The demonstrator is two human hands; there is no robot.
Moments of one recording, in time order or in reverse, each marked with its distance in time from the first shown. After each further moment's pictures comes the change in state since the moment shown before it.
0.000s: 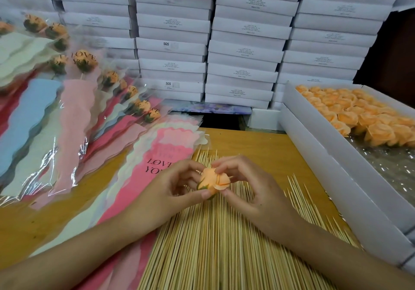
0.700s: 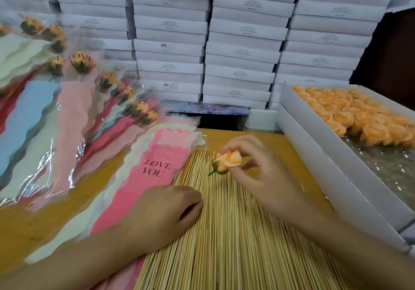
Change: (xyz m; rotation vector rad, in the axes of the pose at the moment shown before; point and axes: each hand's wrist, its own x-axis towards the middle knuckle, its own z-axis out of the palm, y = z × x) left_hand -0.011 0.001 0.001 1.060 -0.156 0.258; right_hand 0.018 -0.014 -0.023 -0.064 0.066 0.169
